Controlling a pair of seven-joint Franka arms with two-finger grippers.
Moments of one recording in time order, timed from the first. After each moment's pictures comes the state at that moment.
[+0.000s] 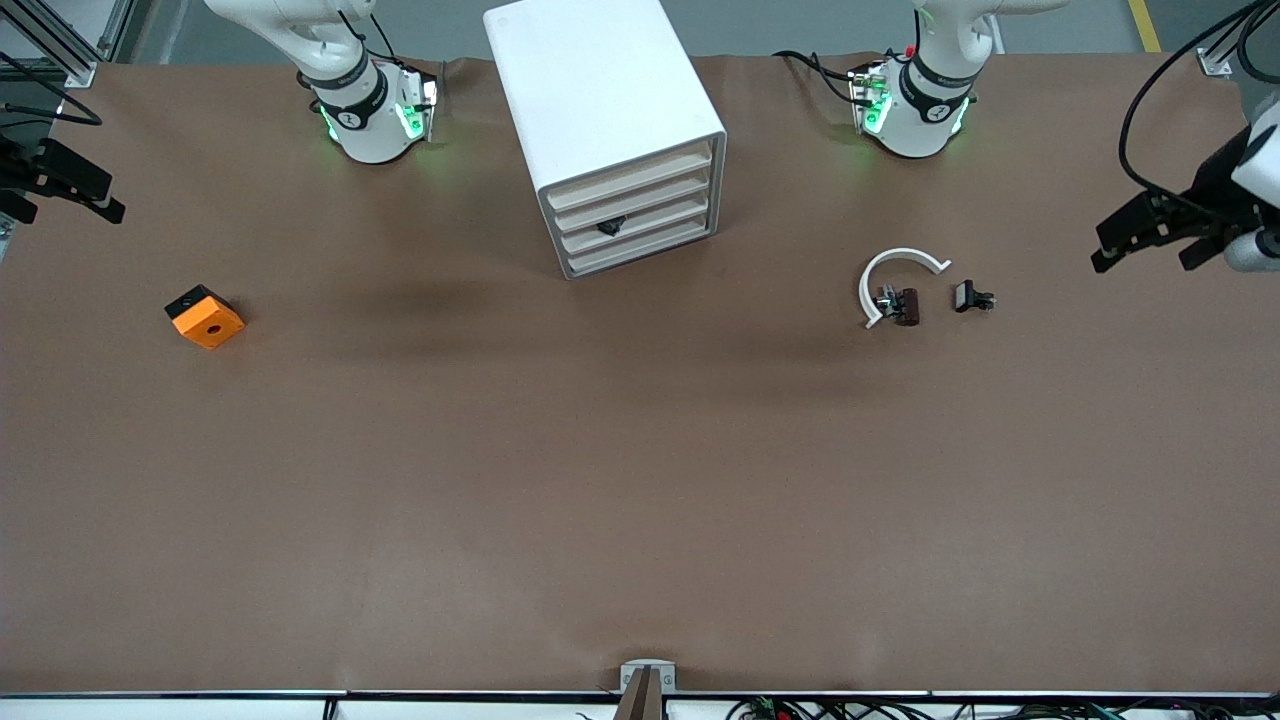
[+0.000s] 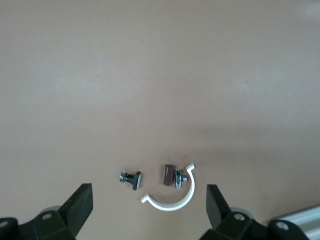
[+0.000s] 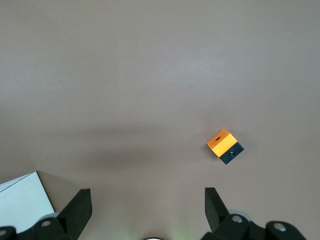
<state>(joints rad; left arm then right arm) 0.01 -0.12 -0.04 -1.71 -0.04 1.65 -0.06 -0.02 -0.16 -0.08 -1.68 0.01 1.51 -0.07</state>
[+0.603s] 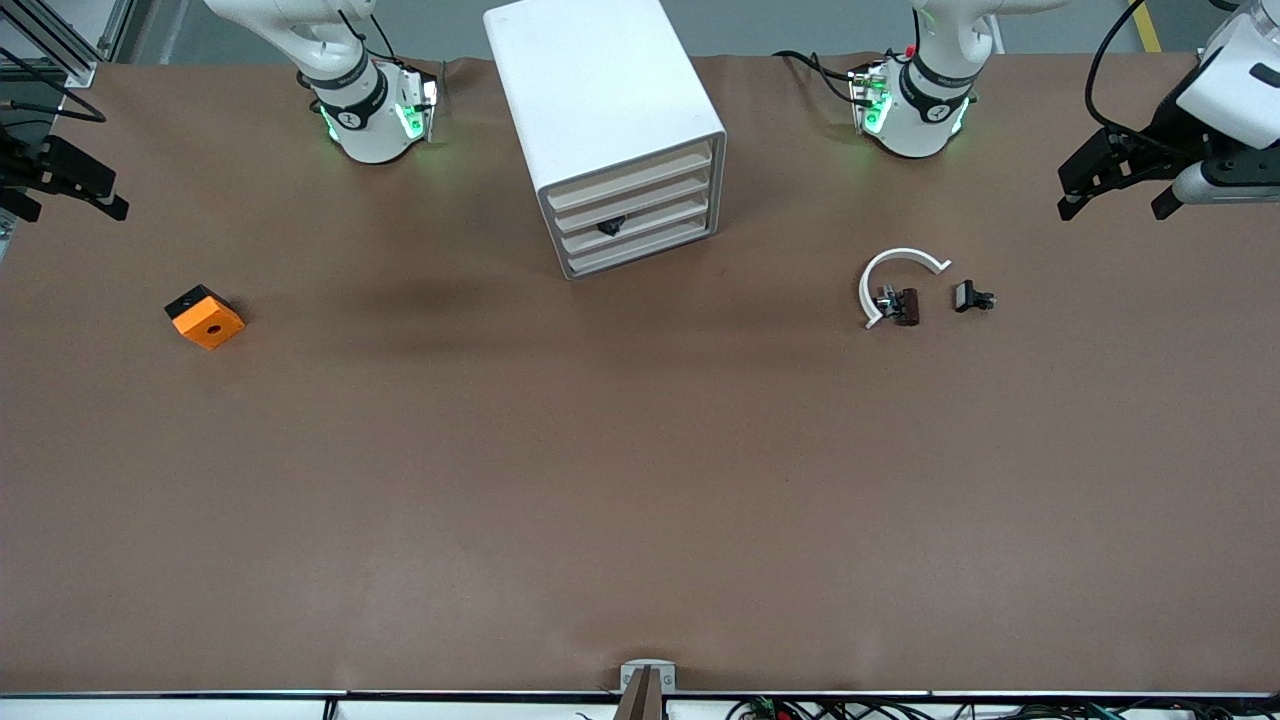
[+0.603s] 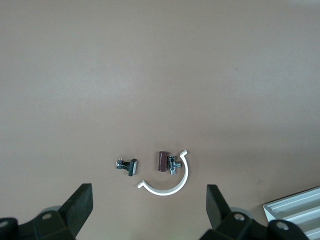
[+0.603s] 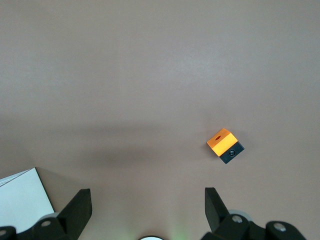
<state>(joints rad) 0.02 -0.18 -0.13 -1.72 -0.02 1.60 -0.10 -0.02 -0.16 -0.08 -1.69 0.01 1.51 -0.09</state>
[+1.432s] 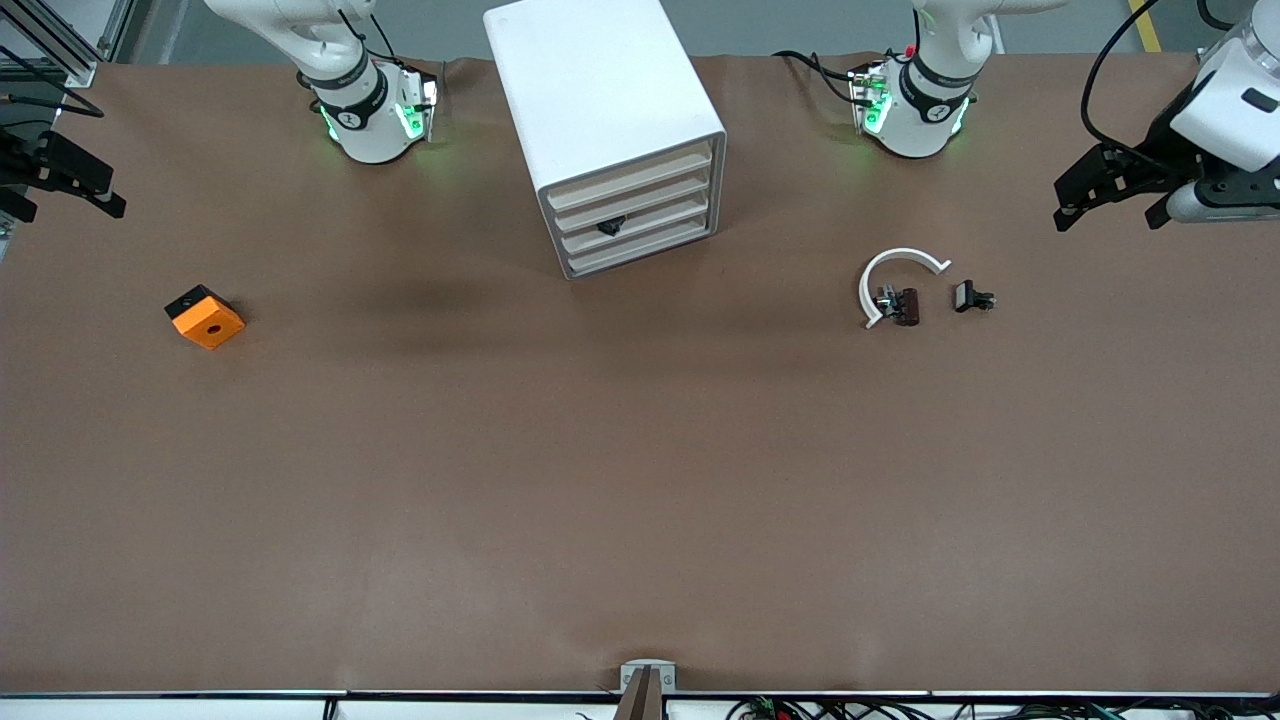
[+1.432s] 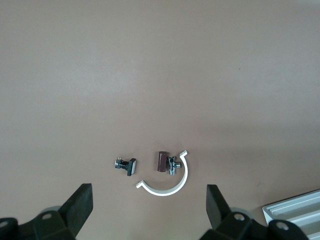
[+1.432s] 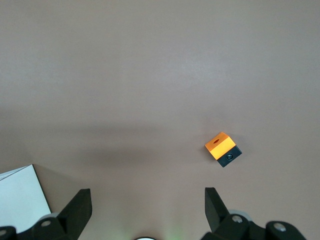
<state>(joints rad) 0.02 -0.15 -0.12 -1.70 -0.02 1.60 -0.12 -0.02 -0.17 -0.08 -1.69 0.01 1.51 -0.13</state>
